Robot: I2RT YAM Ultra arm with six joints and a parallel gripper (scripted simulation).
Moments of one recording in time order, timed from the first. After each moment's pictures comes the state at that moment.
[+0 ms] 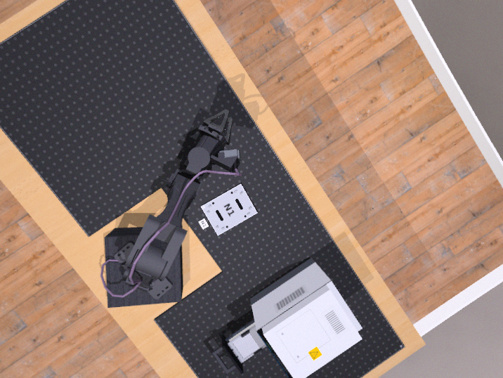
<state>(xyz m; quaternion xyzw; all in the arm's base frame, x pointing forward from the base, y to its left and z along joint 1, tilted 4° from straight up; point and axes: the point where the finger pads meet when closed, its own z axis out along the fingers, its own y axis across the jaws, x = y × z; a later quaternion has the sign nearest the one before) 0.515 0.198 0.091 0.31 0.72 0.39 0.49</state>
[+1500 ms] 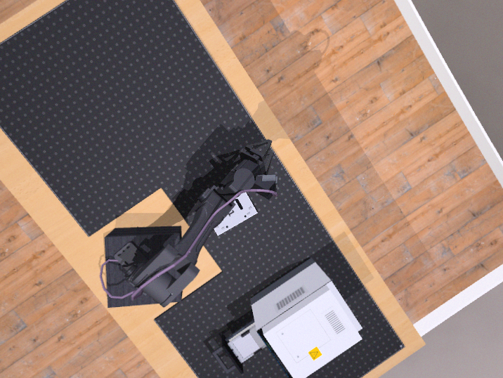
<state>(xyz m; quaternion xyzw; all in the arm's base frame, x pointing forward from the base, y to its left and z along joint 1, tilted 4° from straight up) 0.549 0.050 0.115 0.32 0.76 0.23 0.51</state>
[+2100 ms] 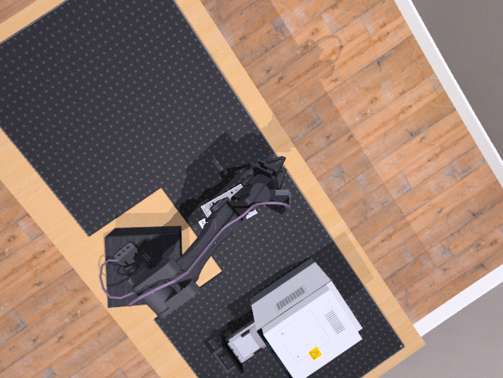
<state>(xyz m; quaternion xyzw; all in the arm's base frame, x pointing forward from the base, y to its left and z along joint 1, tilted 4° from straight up) 0.545 -0.012 0.129 0.33 0.78 0.18 0.51</state>
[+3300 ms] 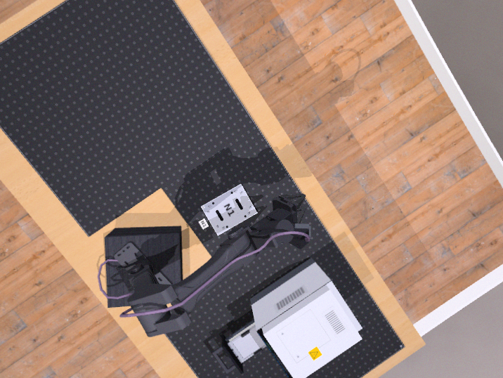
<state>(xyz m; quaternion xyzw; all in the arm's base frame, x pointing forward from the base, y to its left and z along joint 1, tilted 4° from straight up) 0.514 -0.129 0.163 0.33 0.80 0.07 0.50</state>
